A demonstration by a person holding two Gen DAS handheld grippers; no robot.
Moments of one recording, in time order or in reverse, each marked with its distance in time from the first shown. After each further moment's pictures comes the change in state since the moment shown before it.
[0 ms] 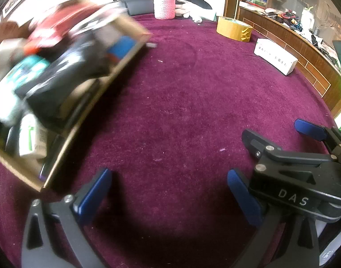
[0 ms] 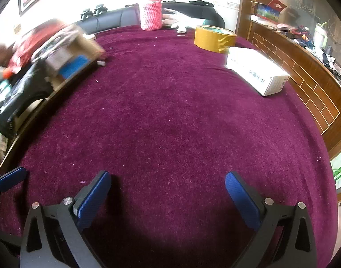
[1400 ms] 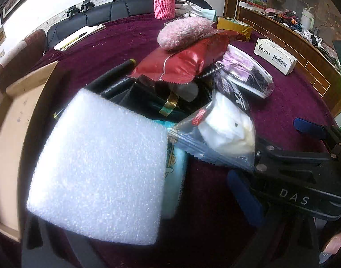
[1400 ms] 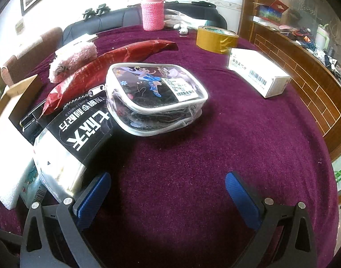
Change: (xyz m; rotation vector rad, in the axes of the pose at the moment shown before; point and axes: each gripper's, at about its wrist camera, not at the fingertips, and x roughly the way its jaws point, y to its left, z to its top) left arm 0.000 0.001 -0.002 -0.001 0.000 0.000; right arm 0.000 0.000 0.000 -0.010 -0.004 0.007
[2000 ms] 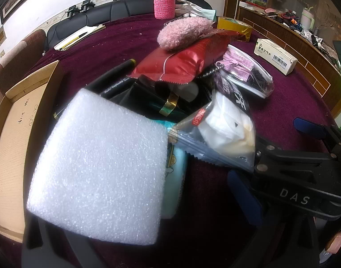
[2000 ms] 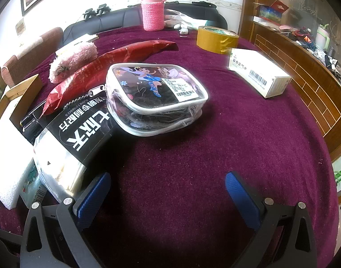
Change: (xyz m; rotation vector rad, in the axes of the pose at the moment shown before) left arm 0.000 0.000 0.000 0.000 0.000 0.000; right arm 0.000 0.002 0.000 0.000 0.000 -0.001
